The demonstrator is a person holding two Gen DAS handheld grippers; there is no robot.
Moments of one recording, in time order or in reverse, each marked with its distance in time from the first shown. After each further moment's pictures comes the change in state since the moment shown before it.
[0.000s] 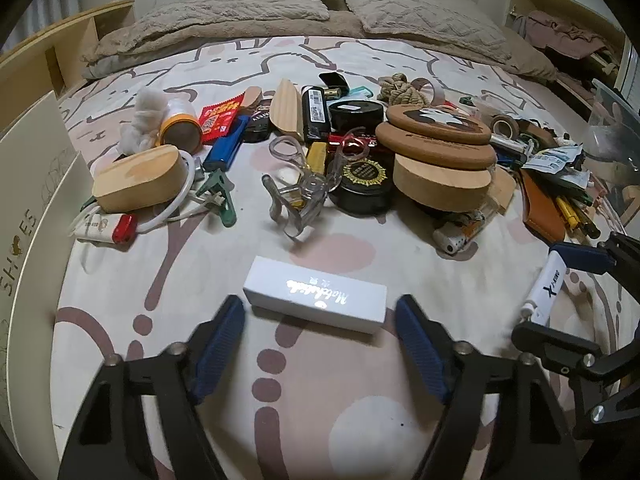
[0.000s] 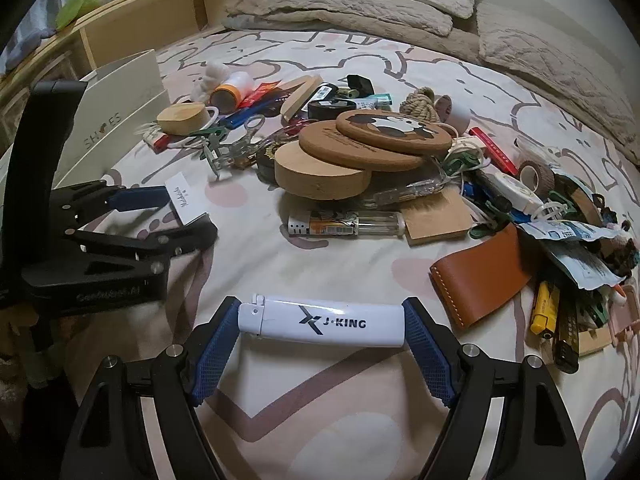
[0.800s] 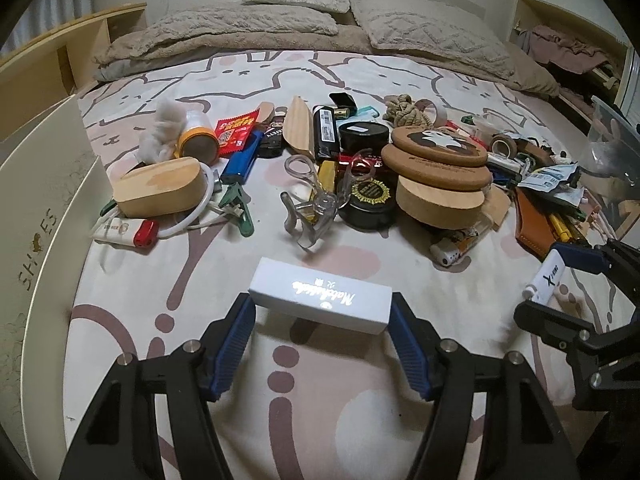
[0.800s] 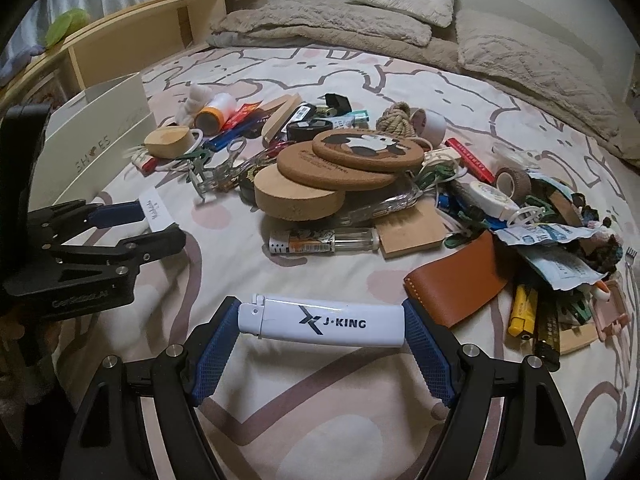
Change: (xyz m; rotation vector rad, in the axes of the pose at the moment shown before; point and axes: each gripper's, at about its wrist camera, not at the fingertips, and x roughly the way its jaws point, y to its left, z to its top) left arm -0.020 0.006 0.000 -0.035 -0.044 -0.003; right arm -0.013 -0.008 0.003 0.037 -0.059 -0.046
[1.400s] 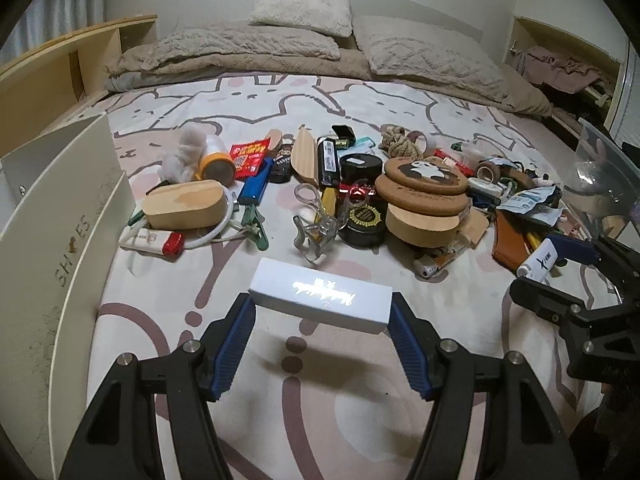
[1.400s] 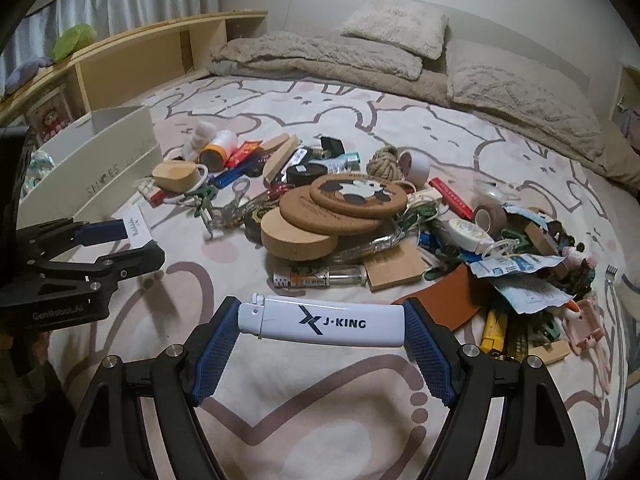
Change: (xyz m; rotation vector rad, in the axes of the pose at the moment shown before) left arm -0.039 0.006 0.001 -0.025 -0.073 -0.023; right arm -0.032 0.003 0.009 -0.004 -0.109 -0.026
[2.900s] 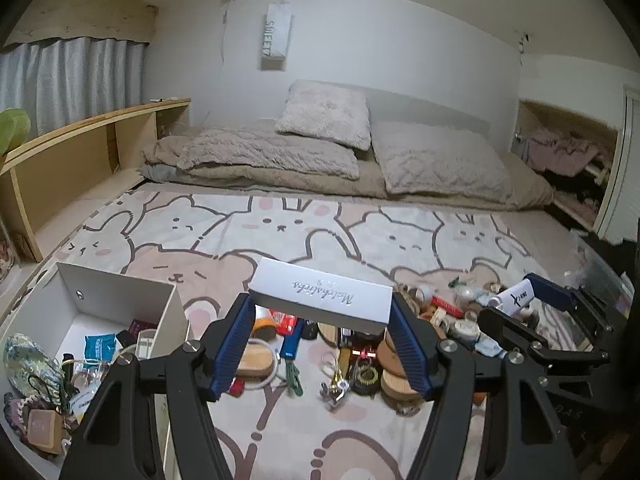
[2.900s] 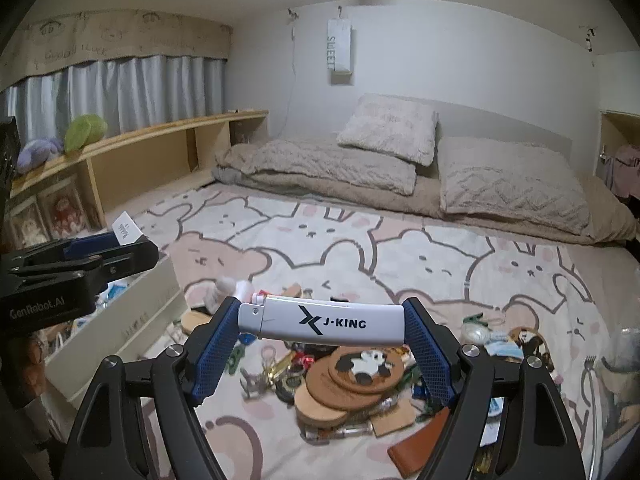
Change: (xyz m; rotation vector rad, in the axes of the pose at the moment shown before) left arm -0.111 0.022 0.111 -0.070 -0.309 0.043; right arm -0.072 0.017 0.107 0.027 -0.333 -0.001
